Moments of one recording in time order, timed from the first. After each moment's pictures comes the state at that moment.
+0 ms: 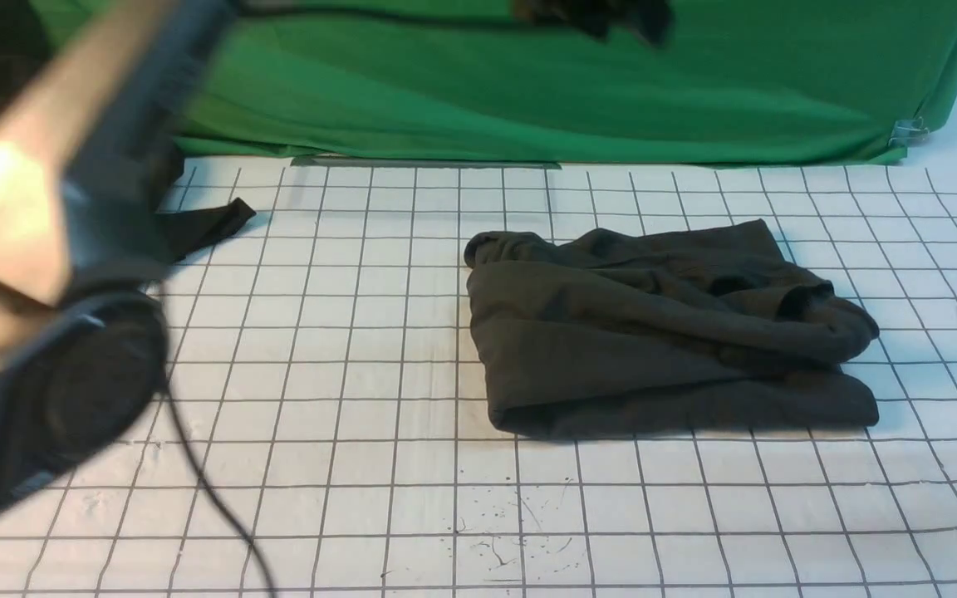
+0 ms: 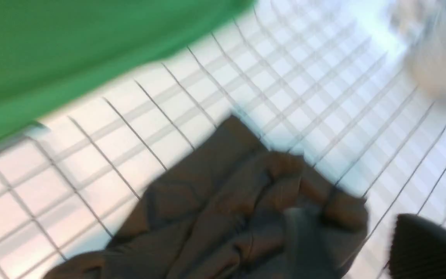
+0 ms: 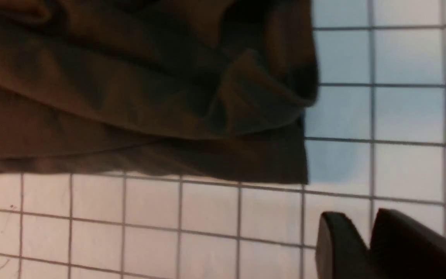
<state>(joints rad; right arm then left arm) -0.12 1.57 -1.23 0.36 0.94 -0.29 -0.43 2.26 -2.70 -0.44 1.21 0.08</state>
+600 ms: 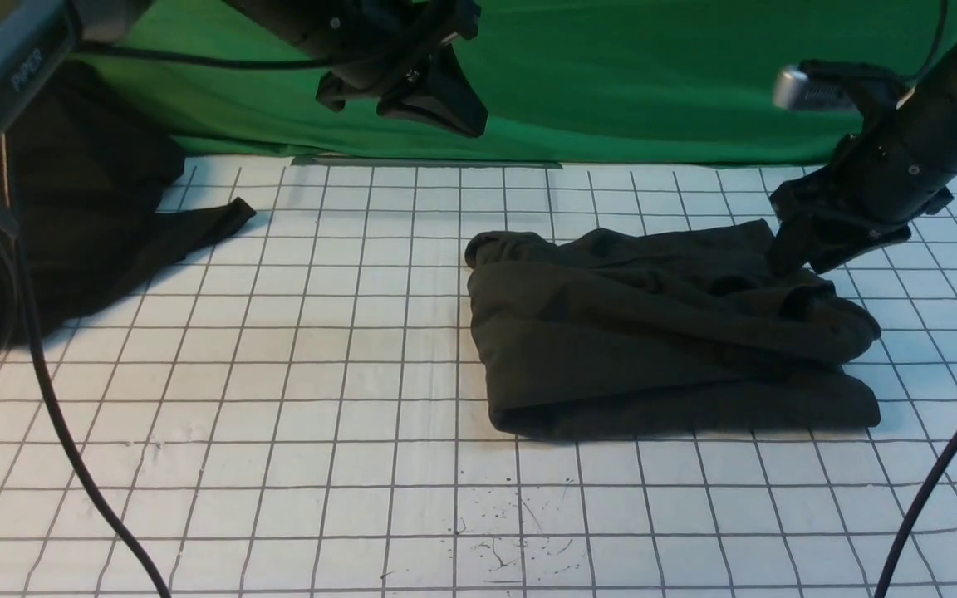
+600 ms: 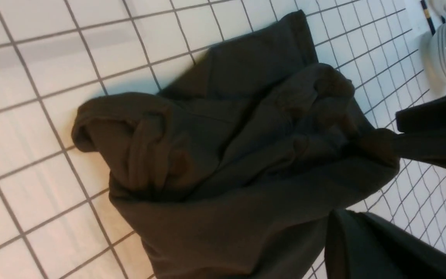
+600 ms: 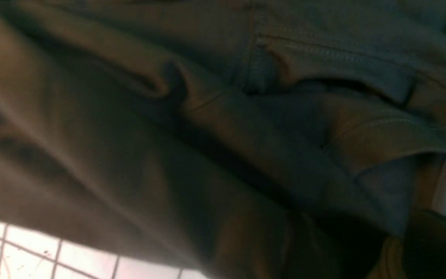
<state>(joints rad) 0.09 2.02 -1.74 0.31 1.13 -0.23 -0.21 2.19 -2.23 -0.69 1.22 0.15</state>
